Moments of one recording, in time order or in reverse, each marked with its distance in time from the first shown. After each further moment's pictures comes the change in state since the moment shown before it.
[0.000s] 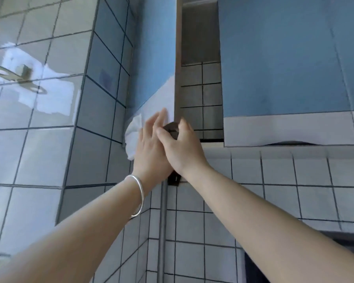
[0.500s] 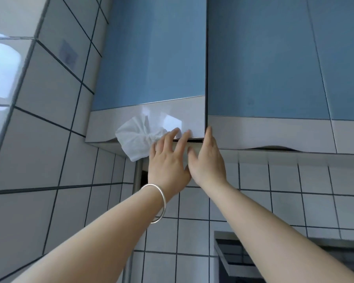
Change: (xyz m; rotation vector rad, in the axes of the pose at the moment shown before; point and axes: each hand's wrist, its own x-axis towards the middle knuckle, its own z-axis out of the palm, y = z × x) left_hand -0.014 0.001 0.121 0.066 -0.102 0.076; right_hand 0.041 0.120 -0.042 -0.521 0.163 0.047
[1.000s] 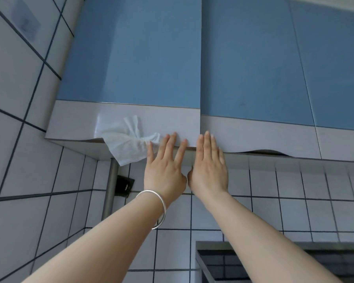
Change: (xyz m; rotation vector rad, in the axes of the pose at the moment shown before) left_hand 0.010 -0.021 0.088 0.053 0.051 0.126; right_hand 0.022 0.052 0.026 -0.749 -0.038 -0.115
